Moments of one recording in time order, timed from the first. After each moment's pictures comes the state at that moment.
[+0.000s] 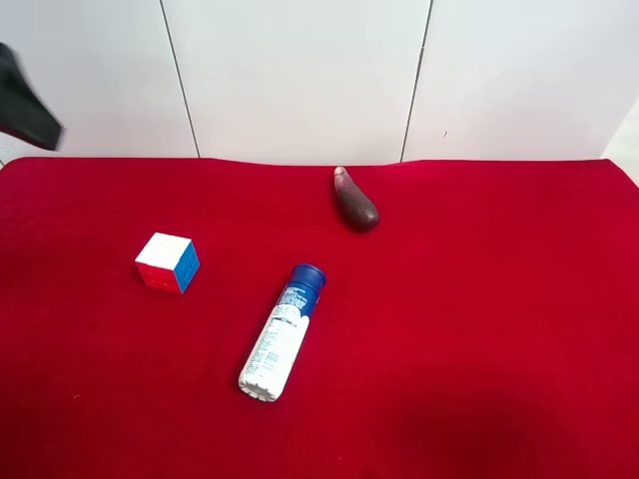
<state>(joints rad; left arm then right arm) -0.15 1.06 -1.11 -0.10 1.05 0.03 0.10 0.00 -0.48 0.02 1.06 0.03</state>
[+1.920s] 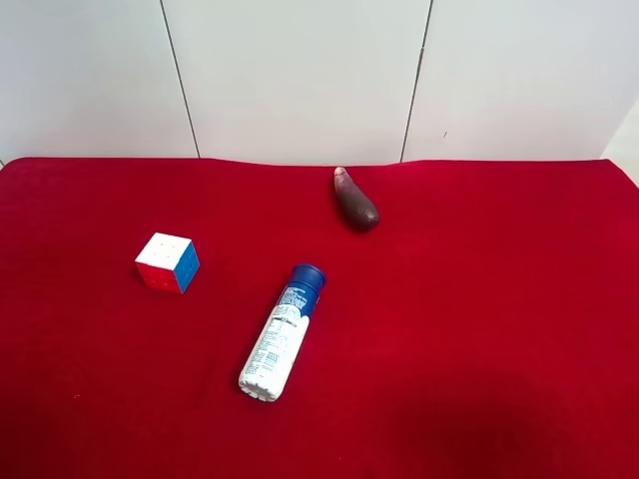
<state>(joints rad) -0.15 0.08 -0.51 -0.06 1.07 0.04 0.10 0.00 -0.48 0.02 1.06 0.03</state>
